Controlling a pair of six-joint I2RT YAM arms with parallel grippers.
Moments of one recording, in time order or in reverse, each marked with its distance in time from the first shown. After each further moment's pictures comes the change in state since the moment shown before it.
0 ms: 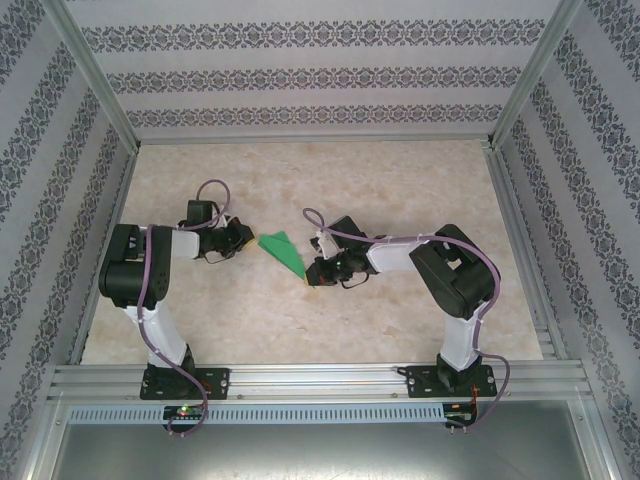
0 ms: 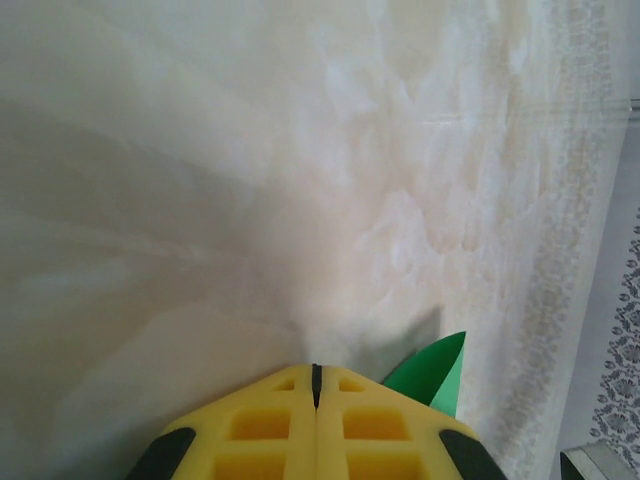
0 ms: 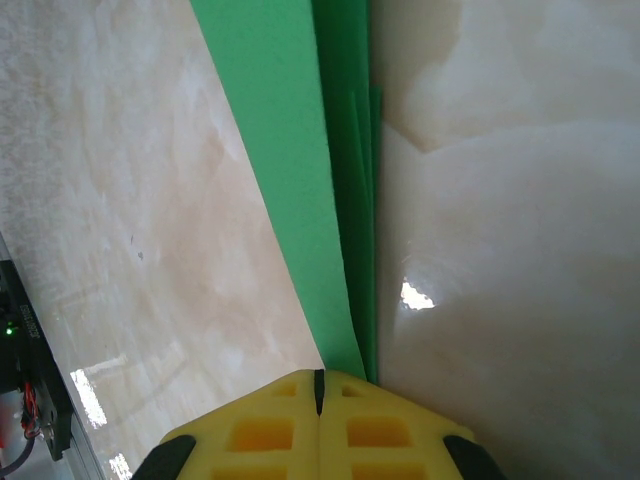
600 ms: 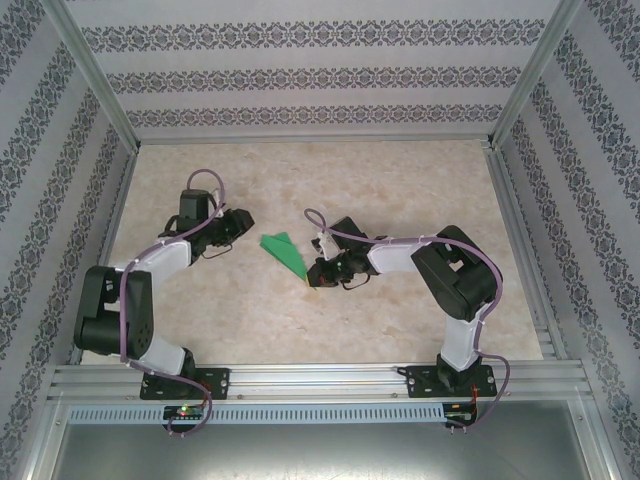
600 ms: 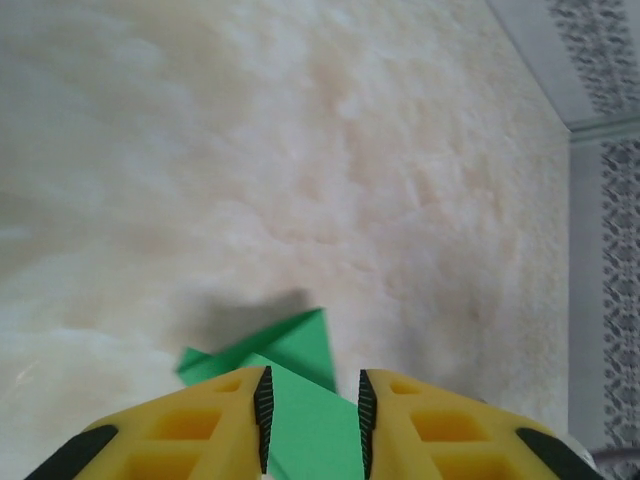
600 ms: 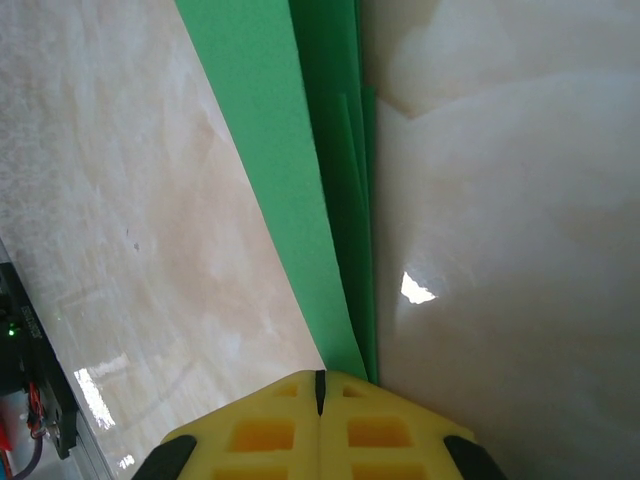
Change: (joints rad) left arm -0.094 -0.357 -0.040 -0.135 -0.136 0.009; right arm 0.006 -0.021 -0.002 -0.013 0.006 0.035
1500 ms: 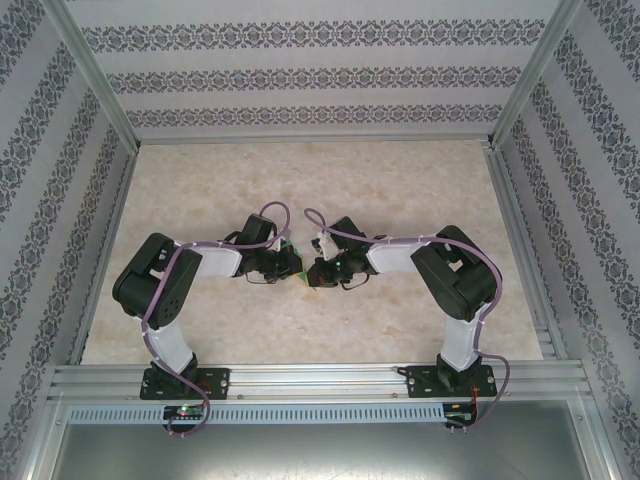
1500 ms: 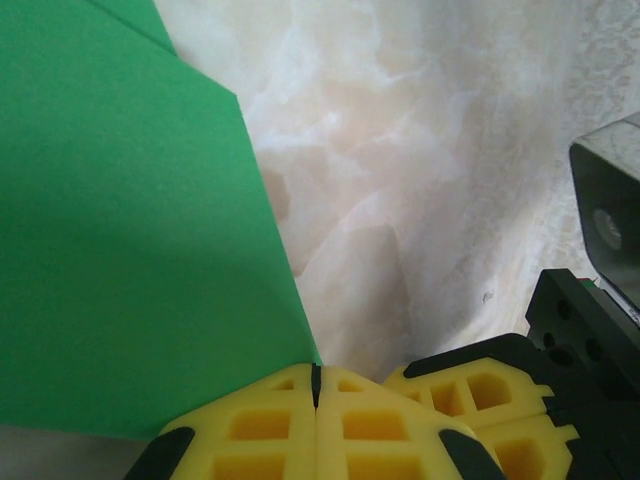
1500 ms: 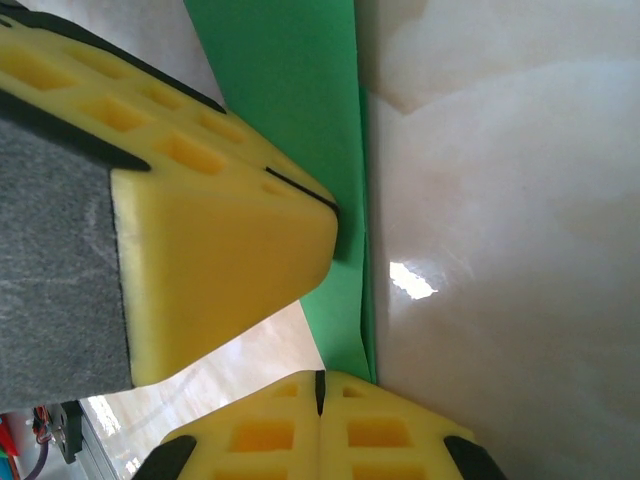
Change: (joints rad) left arm -0.343 0.279 0.006 0.037 0.104 -0.047; right arm 0.004 0.003 0.011 -0.021 0.007 0.018
